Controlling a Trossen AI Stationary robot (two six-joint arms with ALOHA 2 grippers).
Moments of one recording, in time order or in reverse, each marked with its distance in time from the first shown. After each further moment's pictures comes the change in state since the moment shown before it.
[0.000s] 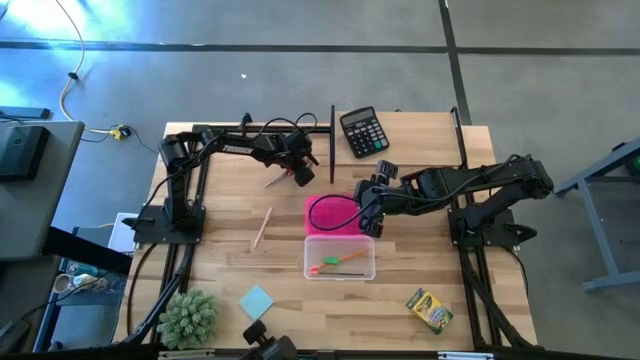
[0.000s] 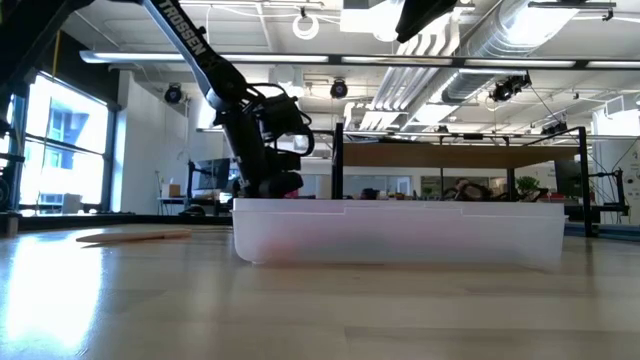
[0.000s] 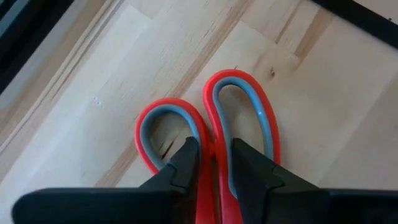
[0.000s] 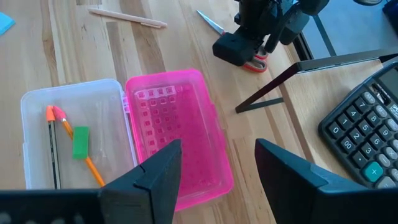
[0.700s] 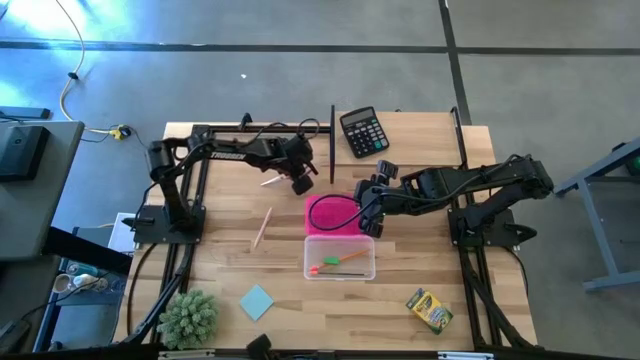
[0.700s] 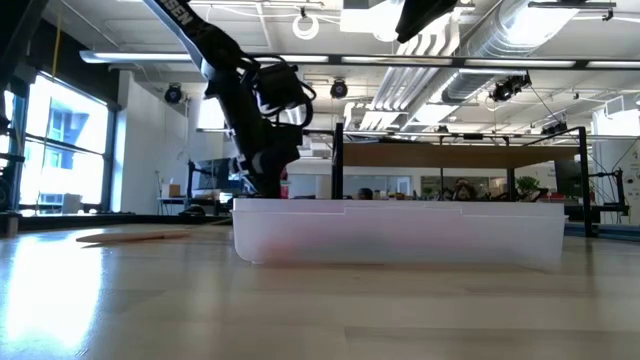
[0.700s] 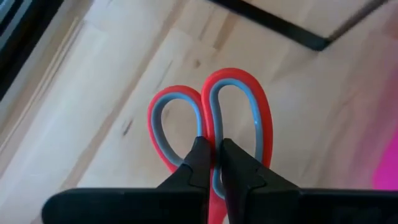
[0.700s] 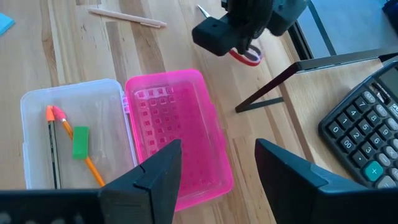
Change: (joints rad) left arm -0.103 -0.137 -0.003 -0.108 0.000 0.021; right arm 0.000 0.000 0.000 -0.001 0.000 0.003
